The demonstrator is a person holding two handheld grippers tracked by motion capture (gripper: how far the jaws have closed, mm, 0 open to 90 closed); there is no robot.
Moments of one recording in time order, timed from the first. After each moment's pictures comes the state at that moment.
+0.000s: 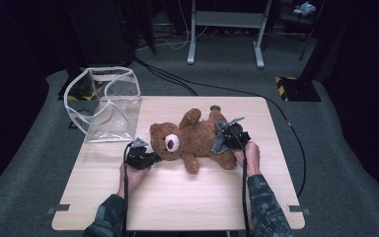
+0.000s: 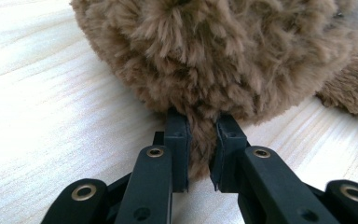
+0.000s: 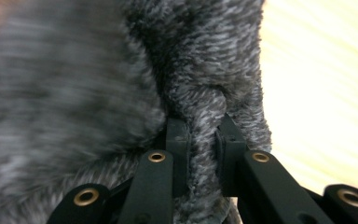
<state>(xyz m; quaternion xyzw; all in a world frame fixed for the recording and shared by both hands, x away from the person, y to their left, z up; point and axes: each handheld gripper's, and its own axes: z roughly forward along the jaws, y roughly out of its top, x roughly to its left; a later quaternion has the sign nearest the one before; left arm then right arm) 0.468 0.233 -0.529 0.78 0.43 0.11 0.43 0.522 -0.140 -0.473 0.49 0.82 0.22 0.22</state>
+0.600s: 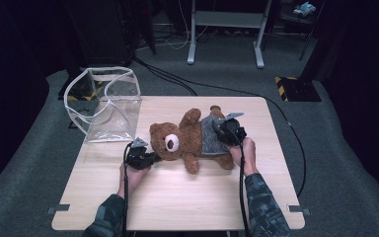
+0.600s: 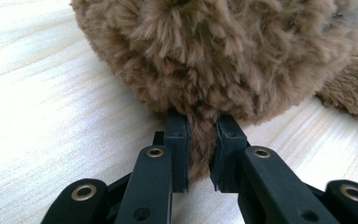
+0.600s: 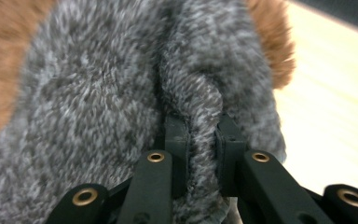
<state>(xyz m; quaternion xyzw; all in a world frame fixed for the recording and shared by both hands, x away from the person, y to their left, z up) 0.468 0.233 -0.529 0.78 0.43 0.11 0.43 0.513 -0.115 -0.442 0.45 0.81 0.29 0.22</state>
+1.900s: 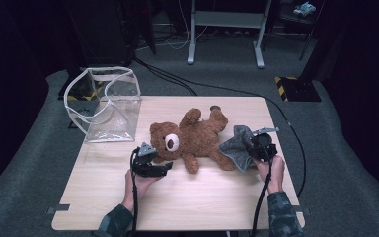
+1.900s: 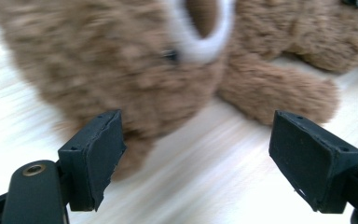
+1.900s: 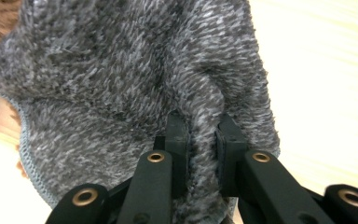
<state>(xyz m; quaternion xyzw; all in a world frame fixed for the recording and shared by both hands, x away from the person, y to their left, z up) 0.419 0.188 -0.496 0.78 0.43 0.15 0.44 0.457 -0.204 -0.445 0.55 0.76 0.28 0.22</state>
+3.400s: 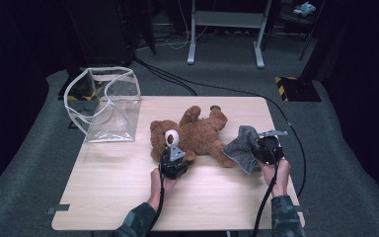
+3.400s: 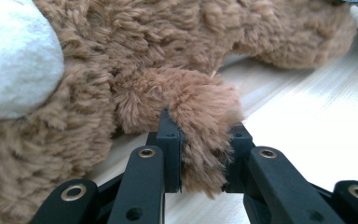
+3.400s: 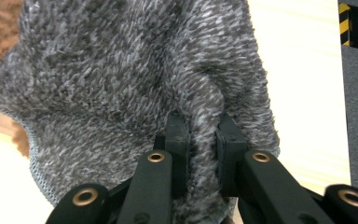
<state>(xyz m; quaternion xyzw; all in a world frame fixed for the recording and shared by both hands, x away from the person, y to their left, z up) 0.425 0.115 -0.501 0.80 0.37 0.19 0.43 0.444 -0.217 -0.441 0.56 0.74 0.30 0.23</state>
